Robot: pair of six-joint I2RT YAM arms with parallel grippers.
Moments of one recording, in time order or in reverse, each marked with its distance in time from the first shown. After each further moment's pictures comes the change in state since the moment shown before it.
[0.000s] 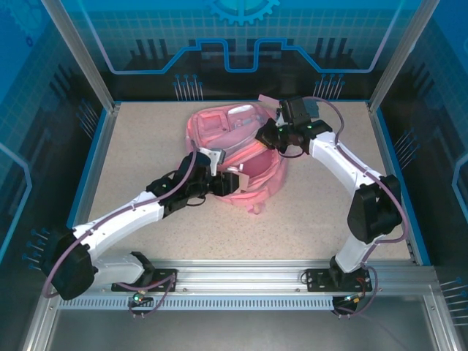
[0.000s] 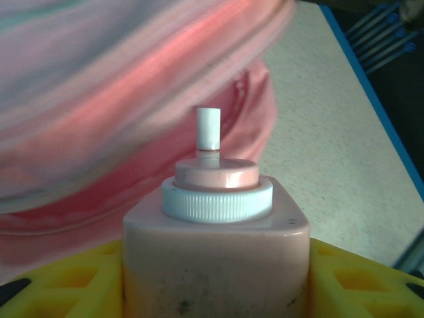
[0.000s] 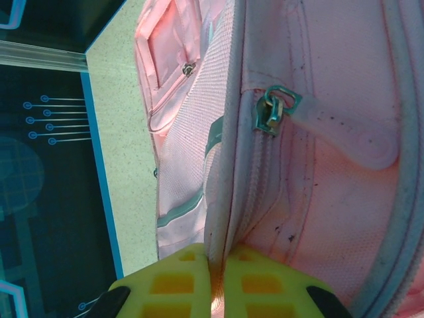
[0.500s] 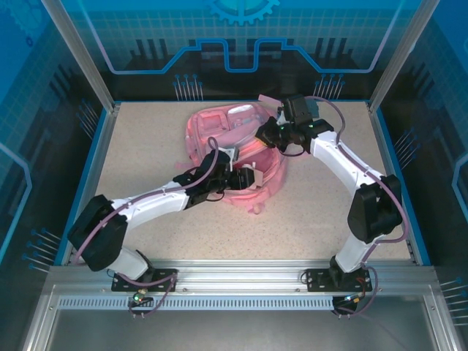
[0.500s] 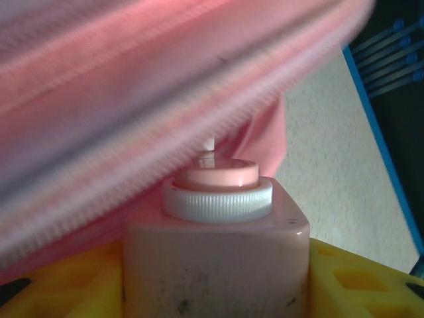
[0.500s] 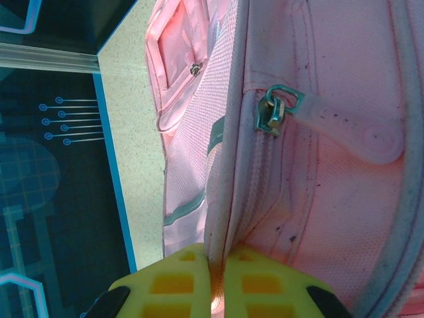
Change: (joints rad) left arm -0.011 0.281 0.050 0.245 -0.048 -0.188; right arm -0.013 0.000 0.003 0.014 -0.035 0.027
